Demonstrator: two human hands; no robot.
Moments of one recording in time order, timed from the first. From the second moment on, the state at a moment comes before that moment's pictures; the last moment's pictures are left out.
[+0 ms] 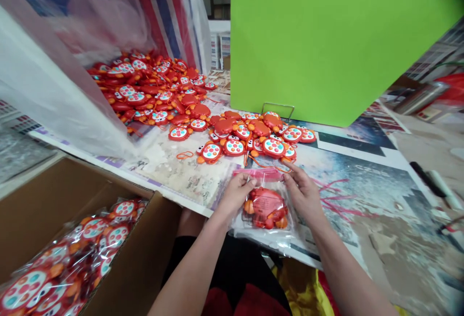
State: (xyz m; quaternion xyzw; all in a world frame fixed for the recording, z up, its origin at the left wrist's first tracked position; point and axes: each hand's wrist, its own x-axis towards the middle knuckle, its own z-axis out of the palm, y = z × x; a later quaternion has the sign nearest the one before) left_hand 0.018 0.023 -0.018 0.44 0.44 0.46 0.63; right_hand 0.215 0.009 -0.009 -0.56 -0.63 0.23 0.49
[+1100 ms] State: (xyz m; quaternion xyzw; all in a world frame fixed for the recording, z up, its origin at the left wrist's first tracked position) left_hand 0.007 0.013 -0.019 0.58 0.44 0.46 0.51; right_hand 0.150 0.022 0.027 -0.44 -0.87 -0.13 0.16
